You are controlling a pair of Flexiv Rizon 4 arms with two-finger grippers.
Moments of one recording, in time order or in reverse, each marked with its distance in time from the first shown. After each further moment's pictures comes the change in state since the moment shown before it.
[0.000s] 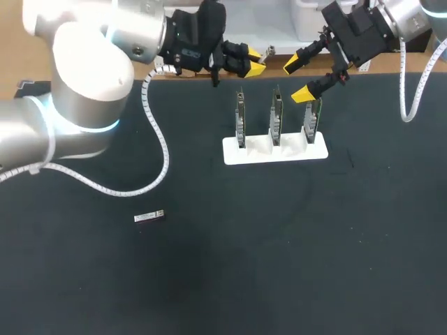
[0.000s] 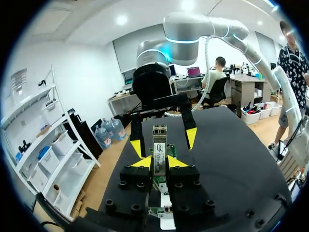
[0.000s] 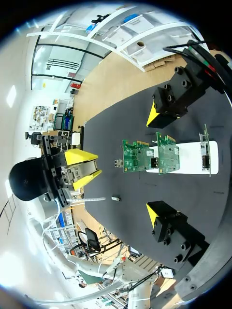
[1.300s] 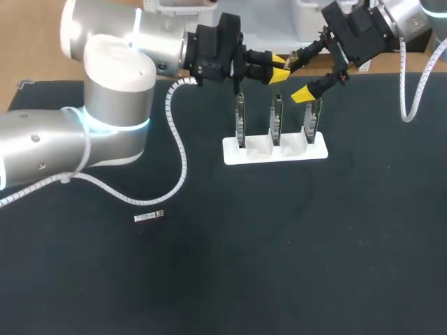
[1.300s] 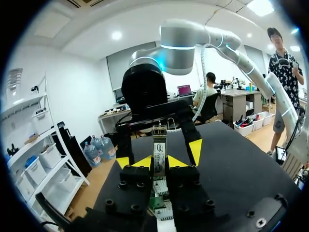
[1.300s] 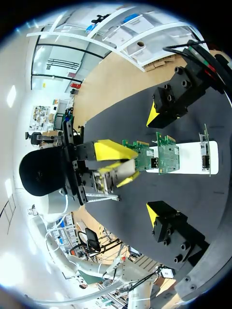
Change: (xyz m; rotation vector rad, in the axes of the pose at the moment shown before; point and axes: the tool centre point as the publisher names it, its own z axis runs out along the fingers) left arm -0.008 -0.005 0.050 0.089 -0.189 0.003; right arm 0.000 0.000 0.000 0.000 0.000 0.000
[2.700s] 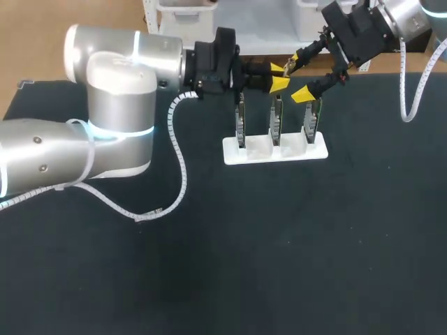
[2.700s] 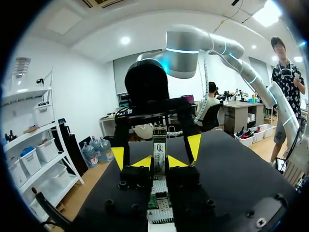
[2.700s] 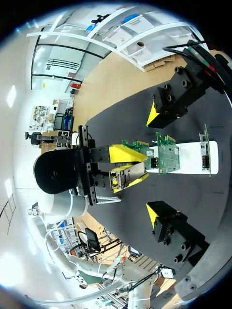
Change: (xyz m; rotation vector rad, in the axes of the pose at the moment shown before) left arm 0.014 -0.005 0.005 -0.014 -0.080 -0.079; right arm 0.000 0.000 0.000 0.000 0.000 0.000
